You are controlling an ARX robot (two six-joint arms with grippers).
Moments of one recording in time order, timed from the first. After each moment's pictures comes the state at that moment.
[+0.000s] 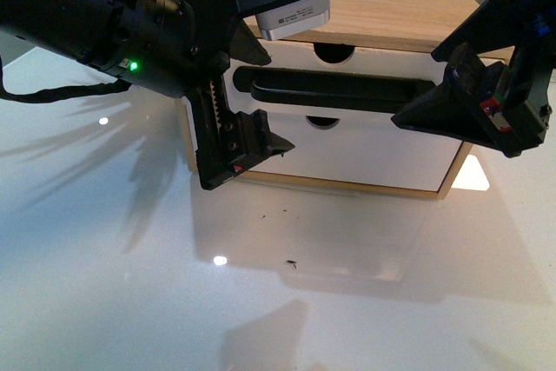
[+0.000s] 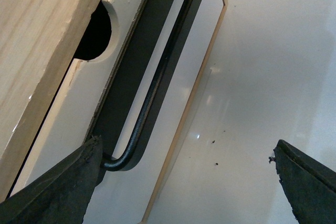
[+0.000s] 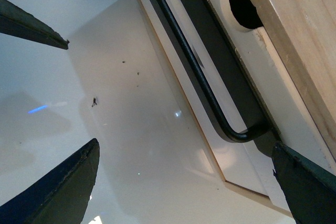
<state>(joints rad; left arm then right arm) -0.38 1.84 1.12 0.04 0.44 0.93 0.26 1.62 1.15 -0.35 -0.32 -0.78</state>
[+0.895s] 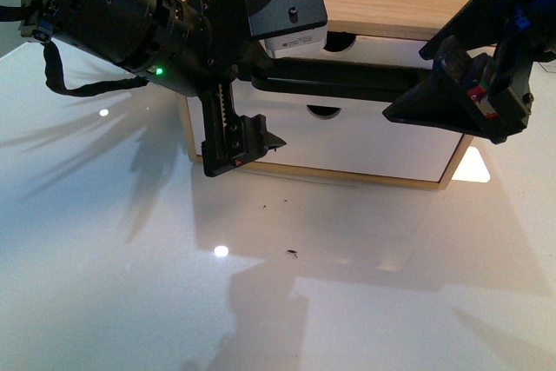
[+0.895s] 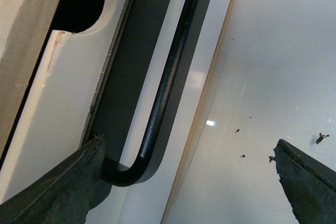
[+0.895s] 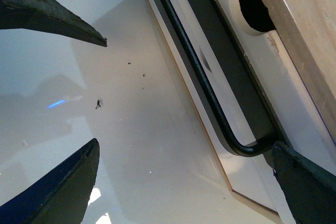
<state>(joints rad) -0.36 1.98 1.23 0.02 0.39 1.04 0.25 1.69 1.21 -0.39 -0.36 -0.80</state>
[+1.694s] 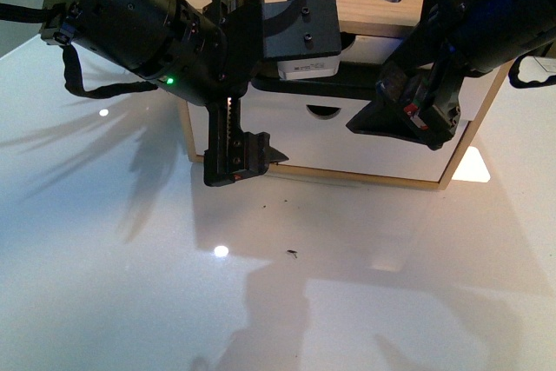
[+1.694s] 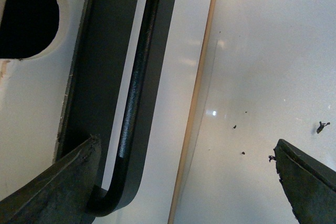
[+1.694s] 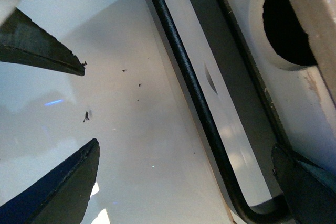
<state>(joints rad) -0.39 2.01 1.26 -0.07 0.39 1.15 0.29 1.85 1.32 -0.36 -0.34 -0.82</state>
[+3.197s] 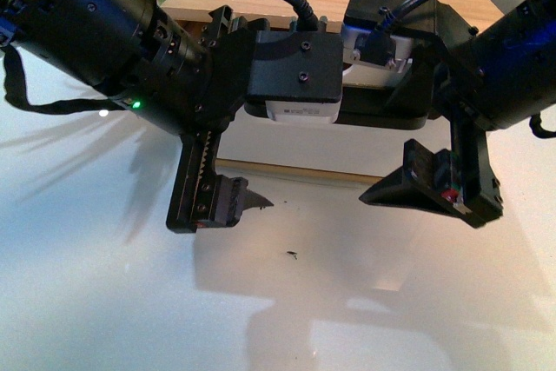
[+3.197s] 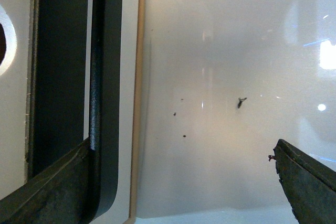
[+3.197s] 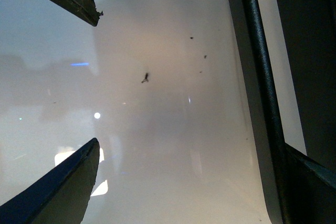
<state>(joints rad) -0.42 1.89 1.15 -0.24 0.41 1.27 0.33 1.78 1.19 -0.51 -0.36 -1.01</state>
